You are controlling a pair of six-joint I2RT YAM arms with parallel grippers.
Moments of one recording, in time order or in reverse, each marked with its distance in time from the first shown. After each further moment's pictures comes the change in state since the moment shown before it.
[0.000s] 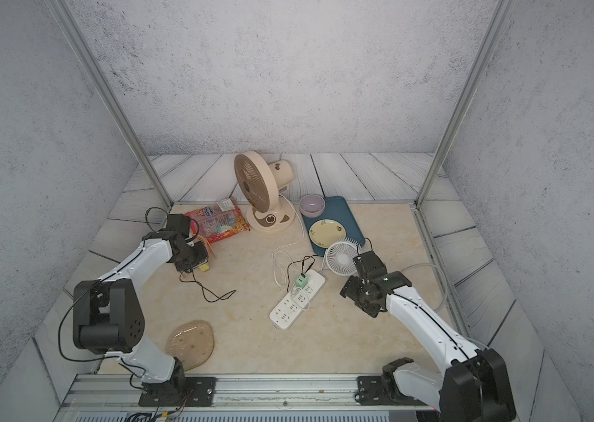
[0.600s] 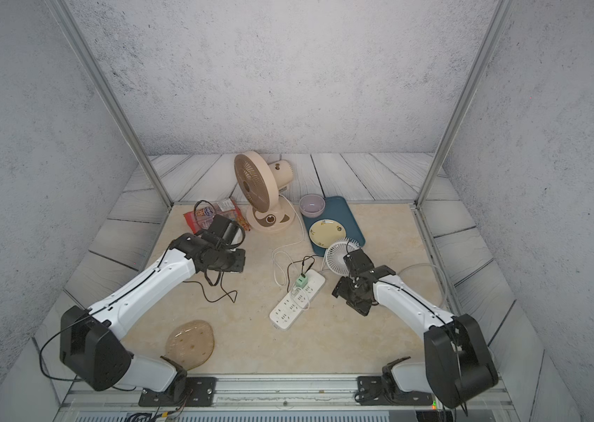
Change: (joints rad) left arm -0.444 -0.181 0.070 -0.154 -0.146 0.094; right arm 0.017 0.158 0.010 0.072 -0.056 0.002
